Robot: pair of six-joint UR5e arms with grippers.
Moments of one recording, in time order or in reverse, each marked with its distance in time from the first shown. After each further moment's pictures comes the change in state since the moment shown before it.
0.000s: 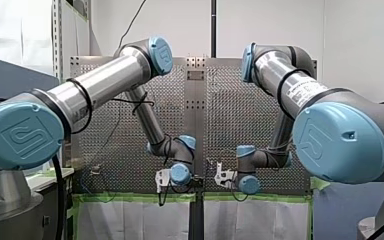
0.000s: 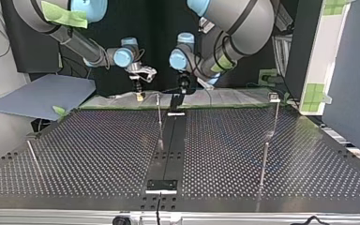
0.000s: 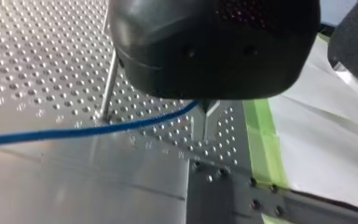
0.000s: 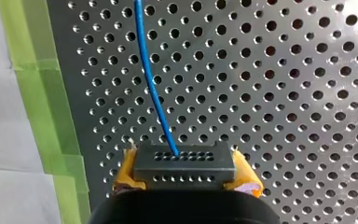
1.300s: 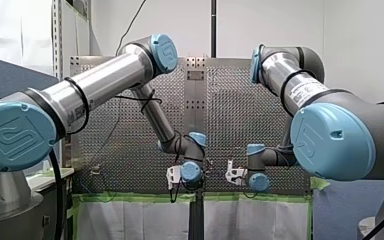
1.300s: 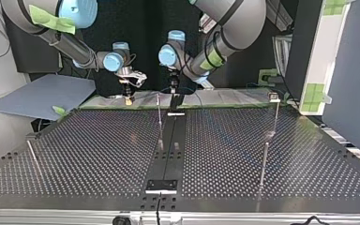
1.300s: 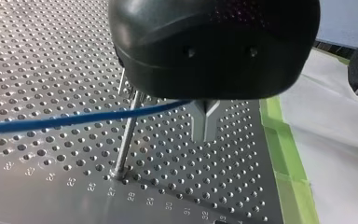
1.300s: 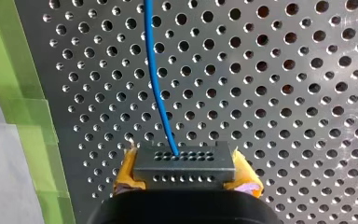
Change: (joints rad) left arm -0.074 0.001 0.061 -0.010 -0.036 0.000; right arm -0.083 0.000 -0.018 0.006 -0.020 0.000
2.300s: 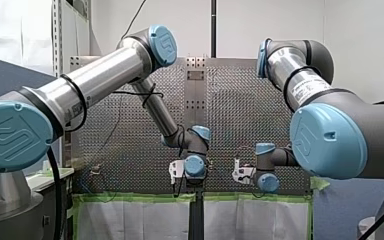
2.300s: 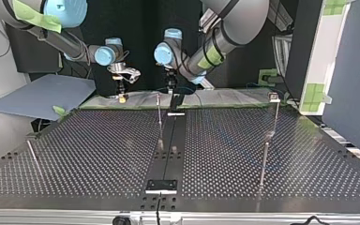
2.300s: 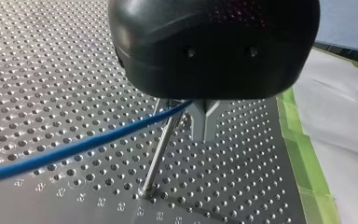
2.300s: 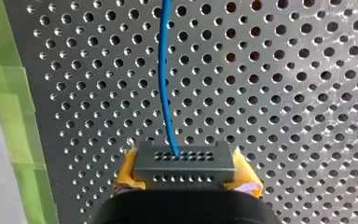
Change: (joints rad) left arm -0.025 0.045 -0.001 -0.030 -0.031 -0.011; right arm -0.058 -0.050 0.108 -0.106 -0.068 -0.024
